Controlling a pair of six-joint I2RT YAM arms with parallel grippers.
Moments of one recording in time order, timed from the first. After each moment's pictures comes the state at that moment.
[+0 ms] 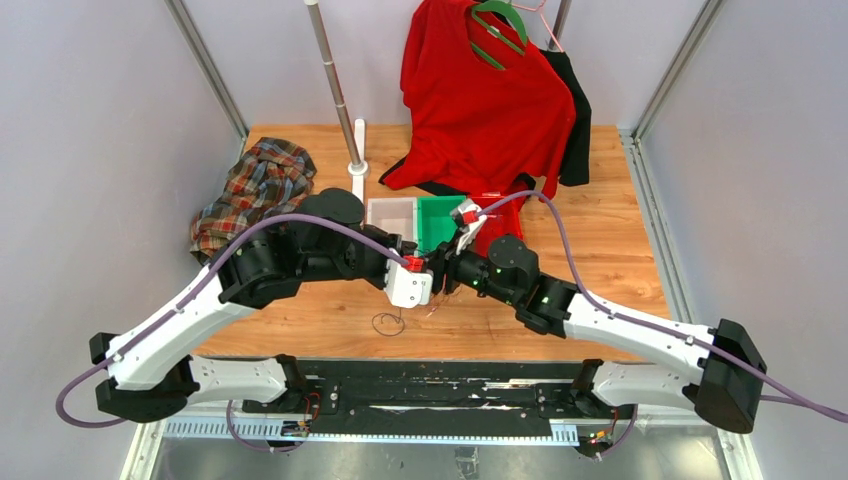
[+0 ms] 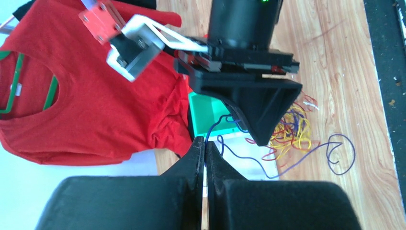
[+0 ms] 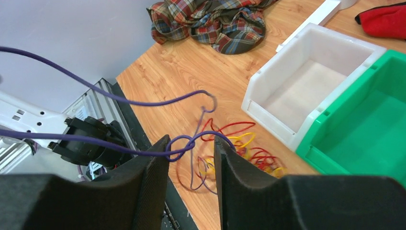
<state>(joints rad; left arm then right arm) -1.06 1.11 1.51 -0.94 0.10 0.98 1.01 1.11 0.76 0.22 -0.03 0.38</state>
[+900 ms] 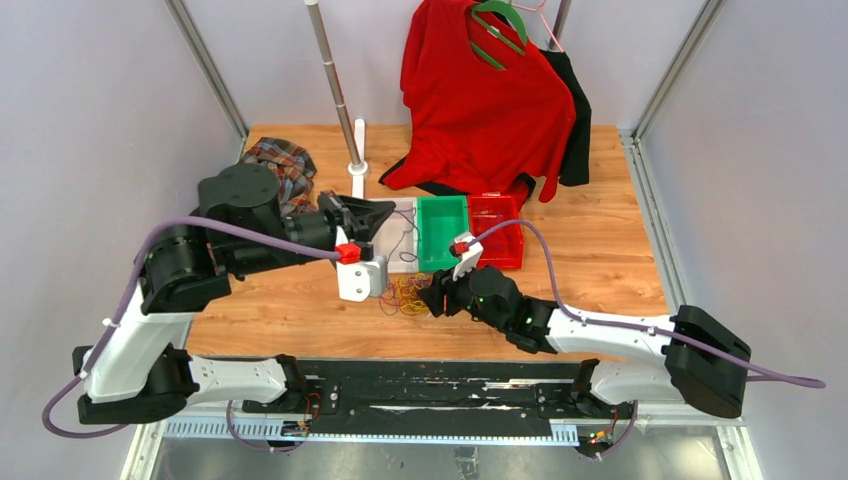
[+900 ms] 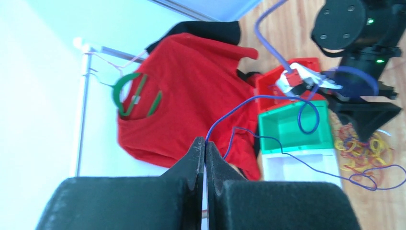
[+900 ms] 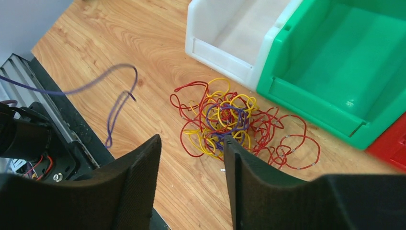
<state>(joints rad) -1.06 1.11 1.83 -0.99 0.10 1.06 1.09 1.22 0.54 0.35 0.22 0.41</state>
